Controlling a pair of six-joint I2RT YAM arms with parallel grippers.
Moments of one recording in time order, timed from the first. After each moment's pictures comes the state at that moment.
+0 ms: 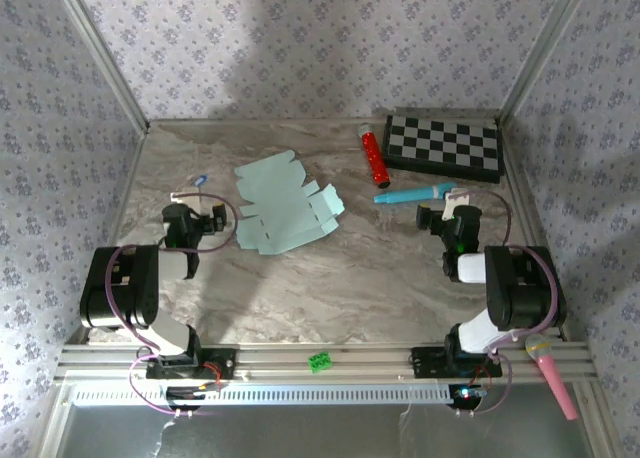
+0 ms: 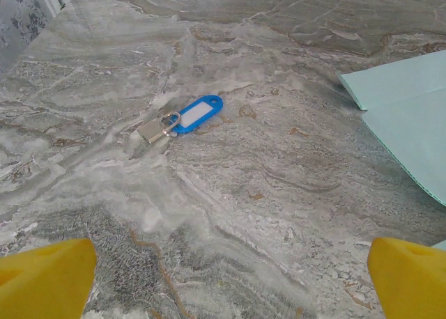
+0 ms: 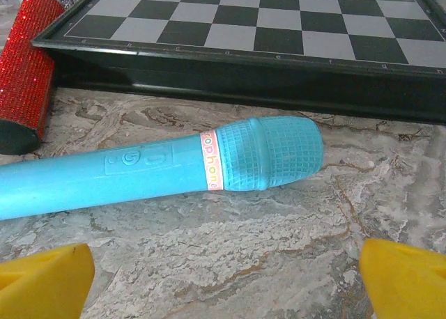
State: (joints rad) left arm 0.02 1.54 0.40 0.72 -0.04 -0.03; right arm -0.02 1.53 0.36 0.77 0.04 -0.02
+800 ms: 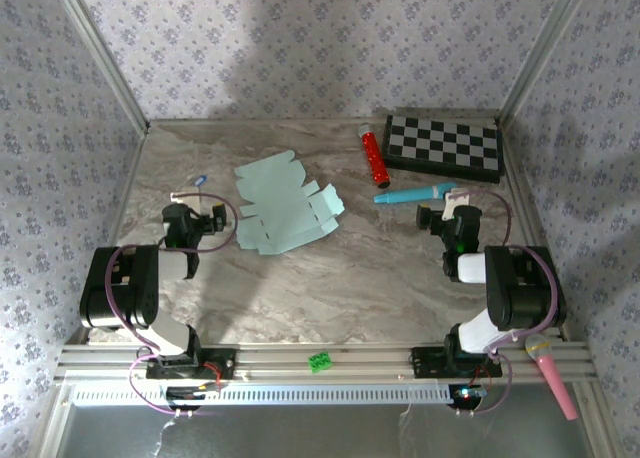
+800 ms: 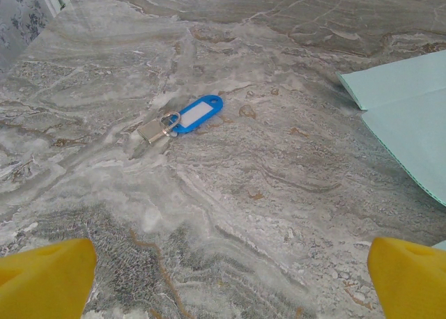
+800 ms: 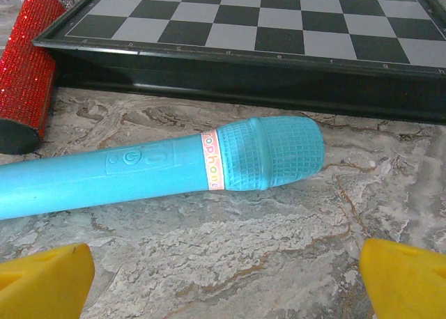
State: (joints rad) left arm 0.02 1.54 0.40 0.72 -0.04 -0.03; right arm -0.02 1.53 0.36 0.77 0.04 -0.02
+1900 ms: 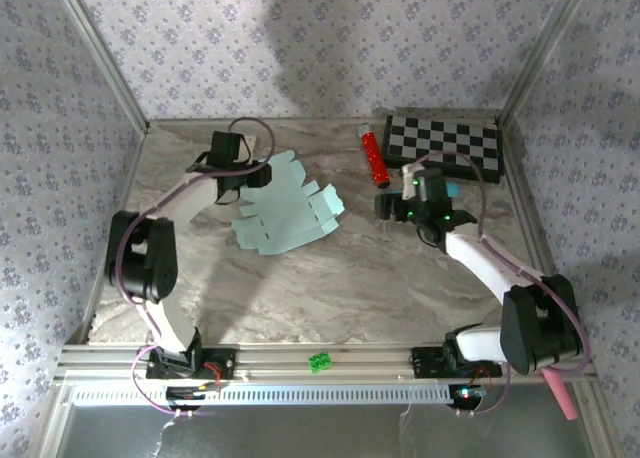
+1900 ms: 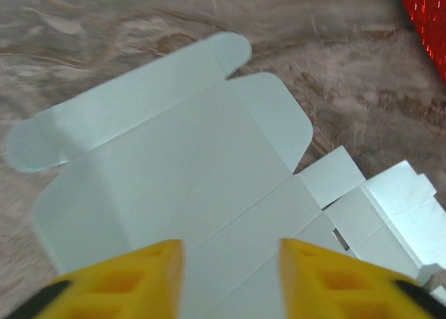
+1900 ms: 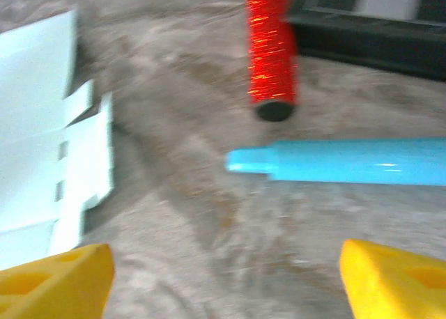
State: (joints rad) left arm -0.27 1.79 1.29 -0.30 0.19 -0.21; right arm 0.34 1.33 0.82 -0.18 -0.07 0.19
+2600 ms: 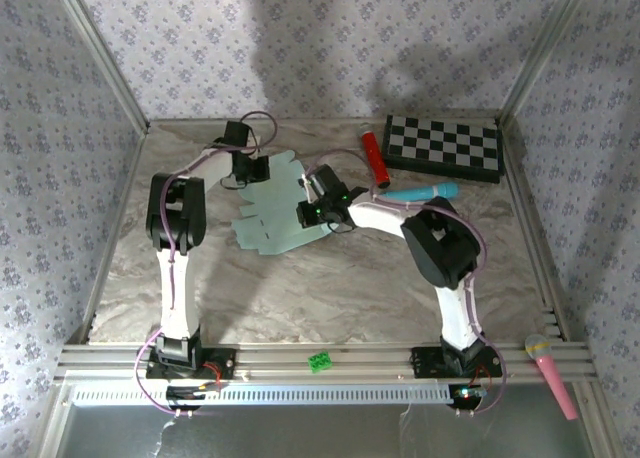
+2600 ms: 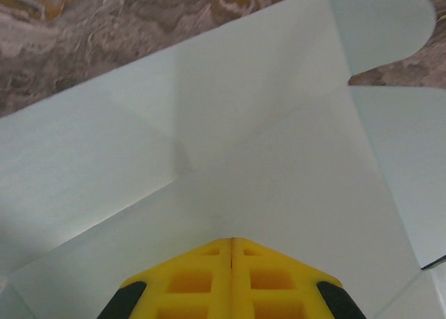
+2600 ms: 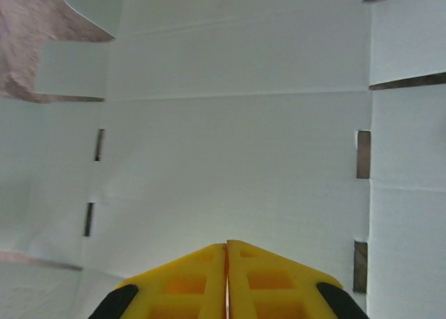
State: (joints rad) left arm -0.20 2.25 1.72 -0.52 0.27 -0.26; right arm 0.71 2.05 1.38 -0.20 -0.18 0.38
